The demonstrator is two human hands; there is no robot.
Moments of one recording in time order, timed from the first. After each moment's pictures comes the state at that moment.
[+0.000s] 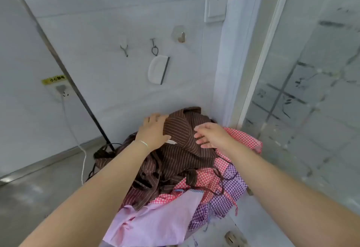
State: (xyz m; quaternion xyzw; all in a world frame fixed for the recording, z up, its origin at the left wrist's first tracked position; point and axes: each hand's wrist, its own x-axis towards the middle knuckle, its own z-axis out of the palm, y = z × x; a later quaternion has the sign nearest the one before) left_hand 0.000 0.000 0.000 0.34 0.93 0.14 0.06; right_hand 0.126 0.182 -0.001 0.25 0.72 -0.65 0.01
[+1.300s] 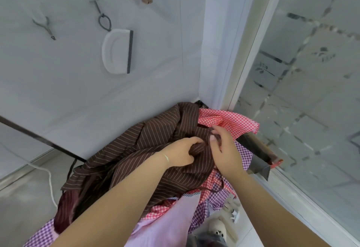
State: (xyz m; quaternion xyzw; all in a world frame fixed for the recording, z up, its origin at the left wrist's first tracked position) left_hand 0.008 0.101 -0.077 0.48 0.77 0.16 0.39; right_hand 0.145 0.208 -0.104 0.34 0.80 -0.45 -0.19
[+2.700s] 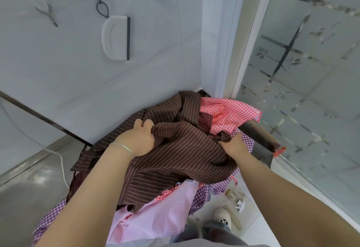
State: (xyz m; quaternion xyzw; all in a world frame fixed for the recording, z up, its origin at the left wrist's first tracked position) left_hand -0.008 0.020 -0.025 0.34 0.91 -0.03 0.25; right_hand 0.161 0.252 -0.165 0.54 0.70 -0.45 0.07
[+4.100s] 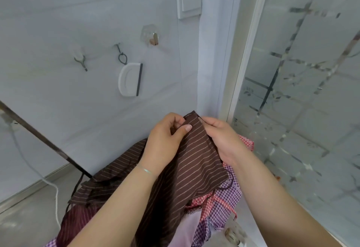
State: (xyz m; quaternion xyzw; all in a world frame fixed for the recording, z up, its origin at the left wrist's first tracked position) left_hand 0.043 0.066 0.053 0.34 0.77 0.52 0.11; right_hand 0.133 0.196 0.048 0.24 0.57 -0.77 -0.13
